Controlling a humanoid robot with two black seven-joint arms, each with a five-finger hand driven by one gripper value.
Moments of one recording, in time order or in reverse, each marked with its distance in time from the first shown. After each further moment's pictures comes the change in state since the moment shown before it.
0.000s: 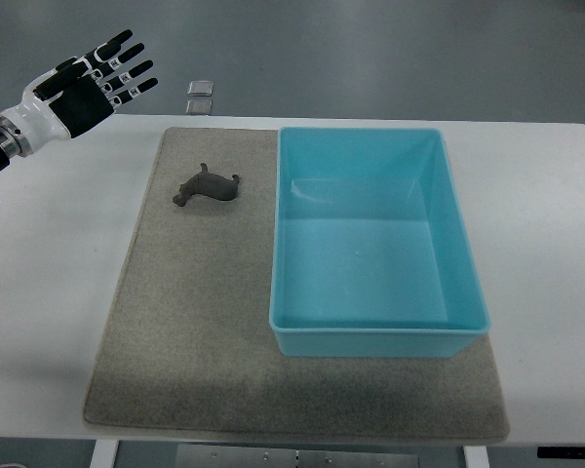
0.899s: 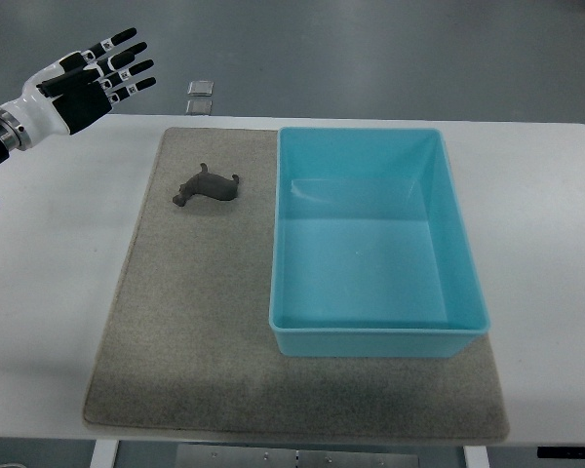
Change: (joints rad) left arm -0.027 0.005 -0.001 -0.001 0.319 0.030 -0.144; right arm 0.000 0.000 0.000 0.000 0.000 0.000 0.000
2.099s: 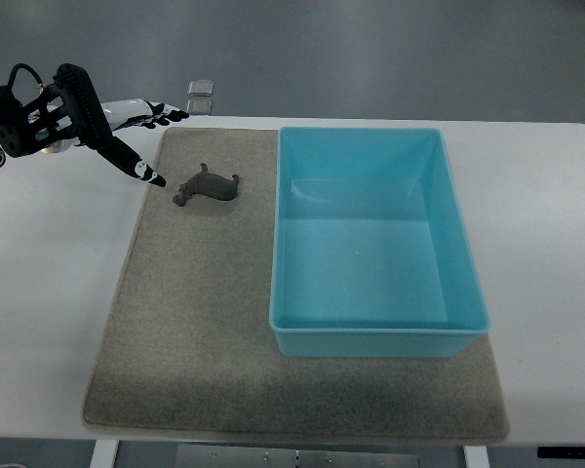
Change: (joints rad) left arm -0.164 -0.004 0.177 -0.069 1.295 0.124 -0.060; right arm 0.000 0.000 0.000 0.000 0.000 0.000 0.000
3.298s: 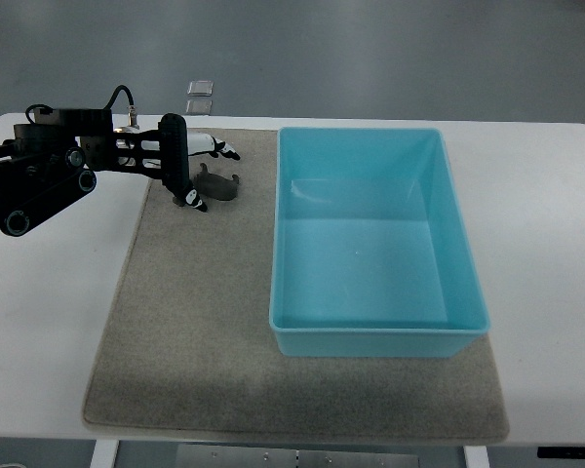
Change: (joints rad) left arm -0.073 -0.218 0.146 0.110 0.229 0.053 0.019; right arm 0.000 0.000 0.000 0.000 0.000 0.000 0.000
